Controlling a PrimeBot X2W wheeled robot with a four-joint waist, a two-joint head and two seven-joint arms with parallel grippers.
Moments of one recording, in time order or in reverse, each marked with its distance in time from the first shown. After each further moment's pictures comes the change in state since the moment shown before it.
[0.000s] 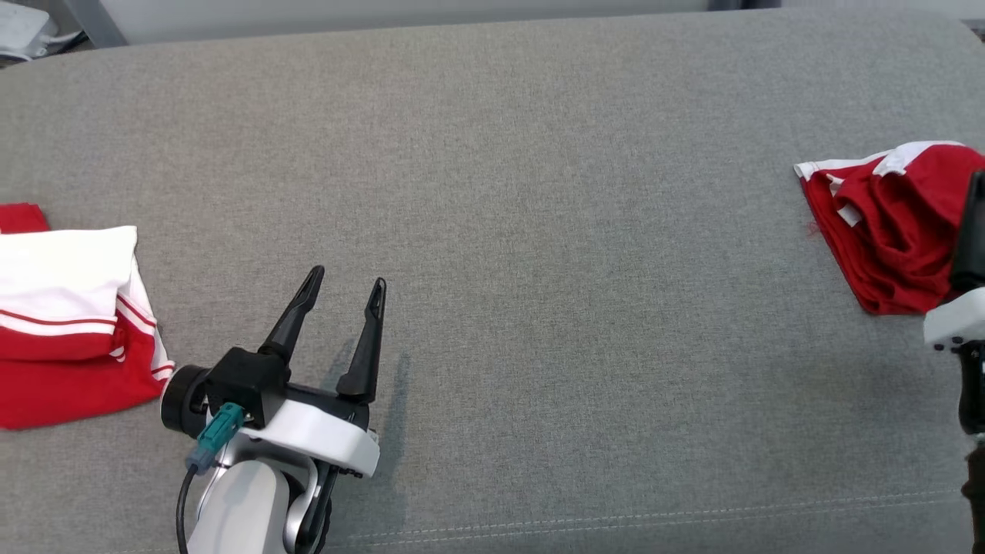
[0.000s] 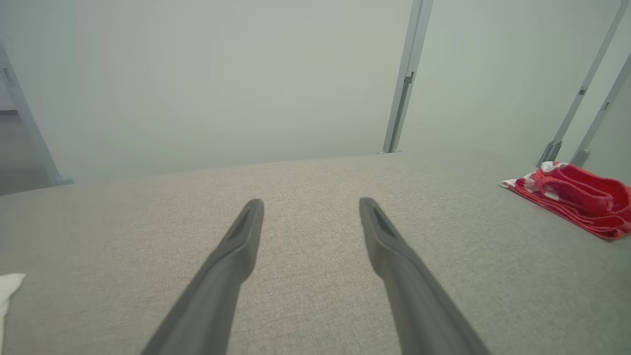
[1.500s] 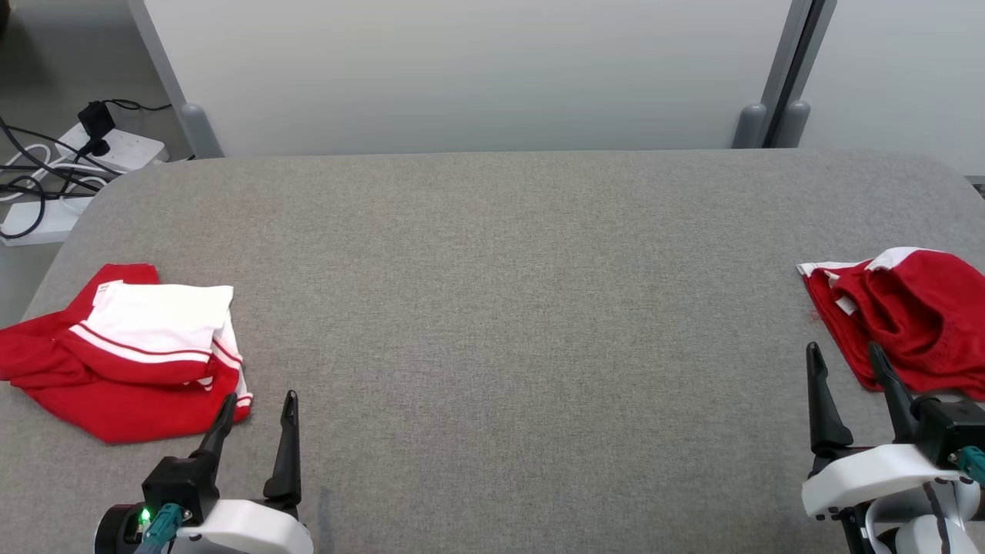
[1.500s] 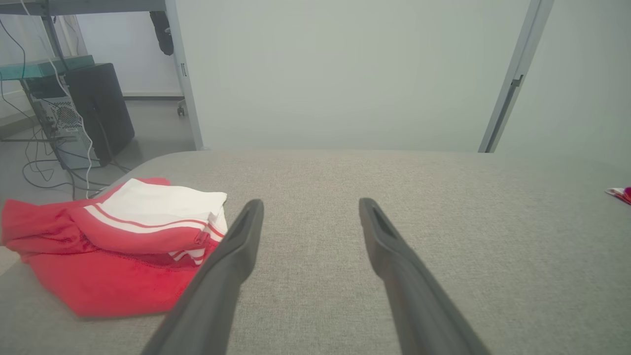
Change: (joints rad) left arm 0.208 0.001 0.185 0.061 0.036 0.050 0.000; right arm 0.372 0.125 0.176 -0.187 -0.011 0.000 0.000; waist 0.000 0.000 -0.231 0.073
